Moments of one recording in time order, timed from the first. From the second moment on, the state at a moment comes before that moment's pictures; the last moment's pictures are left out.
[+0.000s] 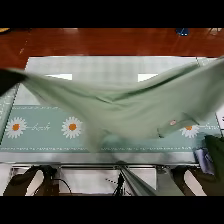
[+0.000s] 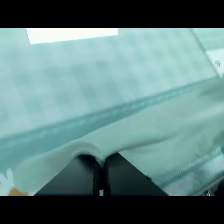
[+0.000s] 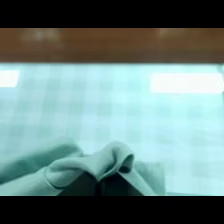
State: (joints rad) left arm 0.25 -0.68 1.22 0.77 -1.49 -1.31; right arm -0.23 -0.86 1.48 -1.26 1.32 1.39
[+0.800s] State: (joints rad) left arm 0.25 -0.68 0.58 0.77 -1.35 -1.15; right arm -0.08 -1.45 1.48 -1.13 1.33 1.35
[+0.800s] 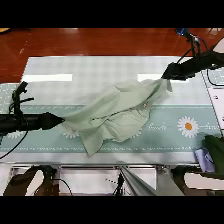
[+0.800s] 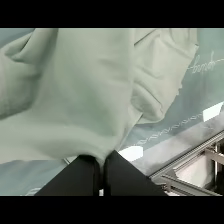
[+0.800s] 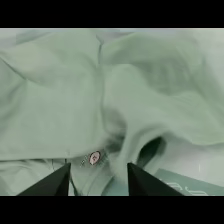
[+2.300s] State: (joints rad) left arm 0.25 -0.68 0.54 0.77 -1.28 -1.09; right arm 0.25 -1.07 0.44 -0.91 0.56 1.78
